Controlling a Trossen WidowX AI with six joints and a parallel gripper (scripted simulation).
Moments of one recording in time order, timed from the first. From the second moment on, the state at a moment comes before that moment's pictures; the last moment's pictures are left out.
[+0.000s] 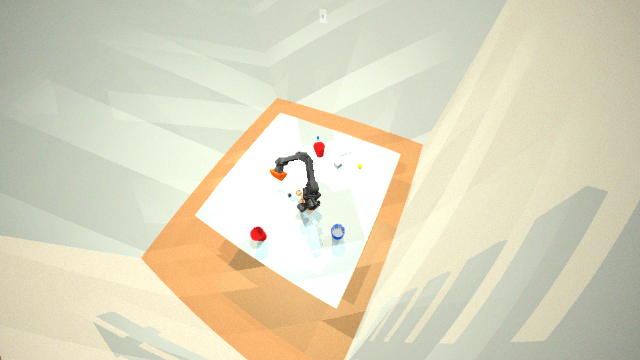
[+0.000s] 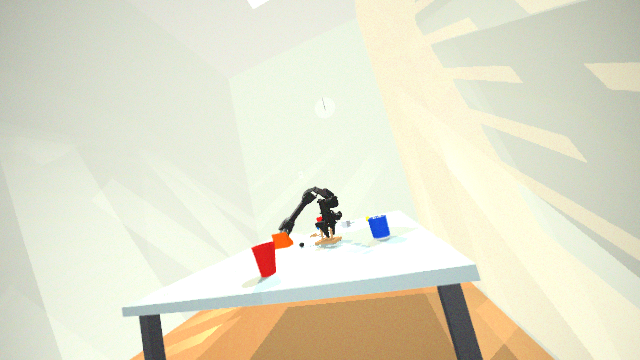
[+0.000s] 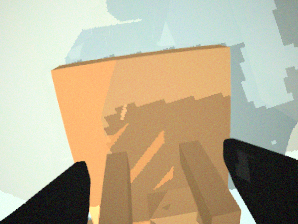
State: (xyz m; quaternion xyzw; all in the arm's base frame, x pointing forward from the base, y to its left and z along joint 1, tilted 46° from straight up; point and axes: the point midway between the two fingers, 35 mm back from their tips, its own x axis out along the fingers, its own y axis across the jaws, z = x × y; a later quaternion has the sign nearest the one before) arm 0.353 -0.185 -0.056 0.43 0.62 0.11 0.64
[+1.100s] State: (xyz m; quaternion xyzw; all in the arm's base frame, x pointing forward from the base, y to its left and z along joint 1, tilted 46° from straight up) arm 0.348 -0.203 -0.036 0.43 0.63 0.11 0.64
